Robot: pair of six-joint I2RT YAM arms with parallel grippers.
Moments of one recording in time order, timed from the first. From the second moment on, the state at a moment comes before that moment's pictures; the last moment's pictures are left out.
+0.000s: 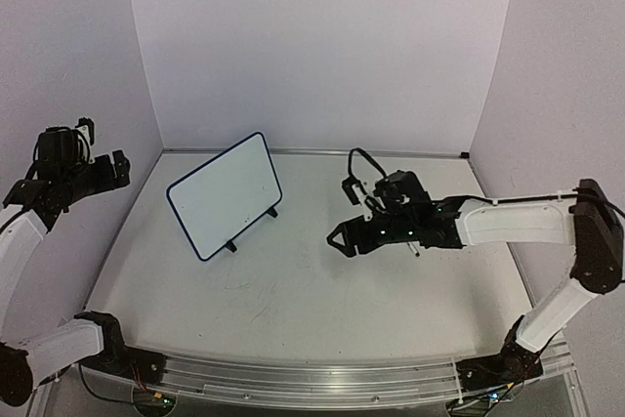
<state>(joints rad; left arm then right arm) -0.02 0.84 0.93 -0.56 -0.13 -0.20 0.83 1.58 0.97 -0.07 -0.07 0.27</state>
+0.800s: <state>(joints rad) -0.02 0.84 0.92 -0.53 -0.02 -0.20 0.87 2.50 1.89 -0.11 0.00 0.15</state>
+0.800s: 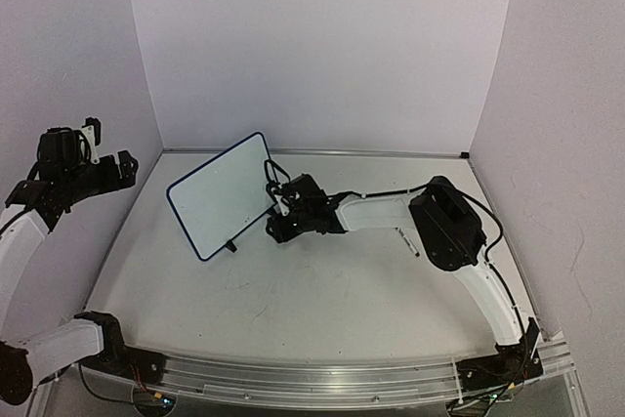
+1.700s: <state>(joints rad) -0.02 0.85 0.92 -0.53 -0.02 -0.20 0.83 2.68 2.20 -0.21 -0.01 0.17</state>
